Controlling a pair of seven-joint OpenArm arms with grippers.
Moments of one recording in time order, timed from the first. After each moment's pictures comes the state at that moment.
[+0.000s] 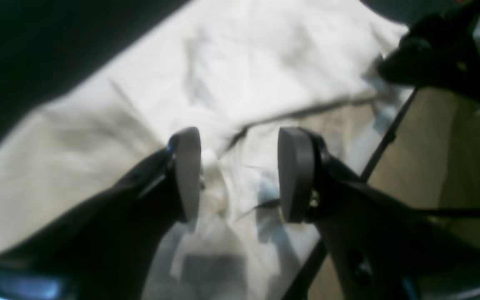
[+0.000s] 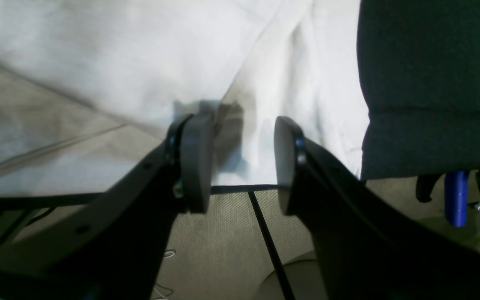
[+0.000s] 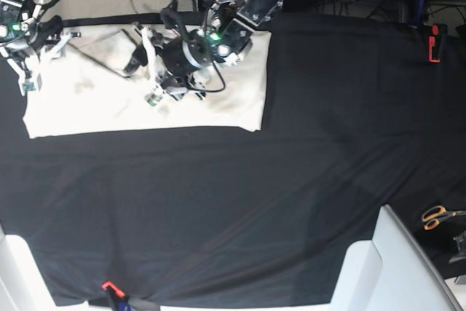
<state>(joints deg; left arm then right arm) 4.6 2.8 35.9 72.9 -5.3 -18.0 21.9 -18.9 2.8 30.0 92.8 -6.3 26.6 -51.2</state>
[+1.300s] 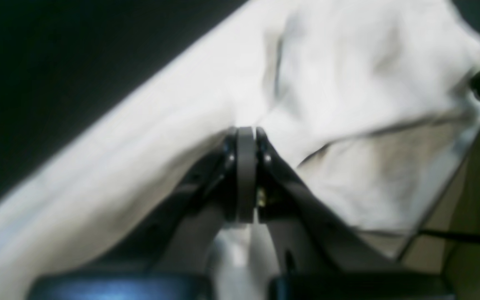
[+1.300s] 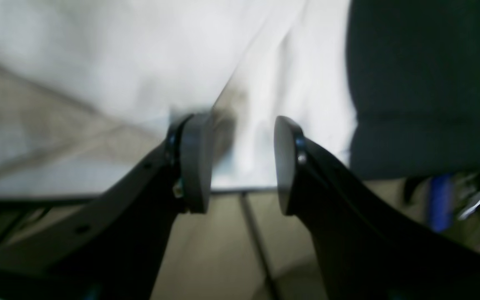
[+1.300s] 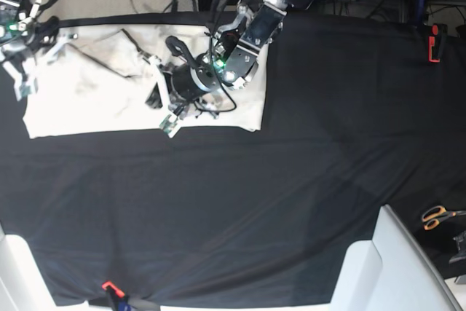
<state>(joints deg) 0.9 4.6 28.6 70.3 -5.3 -17.9 22.0 -19.4 3.6 30.1 96.7 -6.5 26.9 -48.4</state>
